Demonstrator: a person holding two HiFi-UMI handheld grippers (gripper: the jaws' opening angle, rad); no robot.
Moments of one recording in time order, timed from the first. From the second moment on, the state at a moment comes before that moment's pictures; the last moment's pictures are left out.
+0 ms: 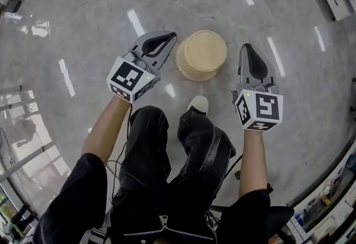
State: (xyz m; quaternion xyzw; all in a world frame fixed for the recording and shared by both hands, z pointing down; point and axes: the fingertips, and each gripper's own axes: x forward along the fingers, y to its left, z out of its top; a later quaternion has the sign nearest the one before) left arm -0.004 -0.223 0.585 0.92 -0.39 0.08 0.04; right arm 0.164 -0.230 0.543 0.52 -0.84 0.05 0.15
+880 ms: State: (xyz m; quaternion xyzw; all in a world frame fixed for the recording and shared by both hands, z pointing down) left arm -0.004 -0.234 0.756 0.92 -0.37 0.07 0.07; right arm 0.183 -0.261 0.778 0.53 -0.80 0.12 0.27
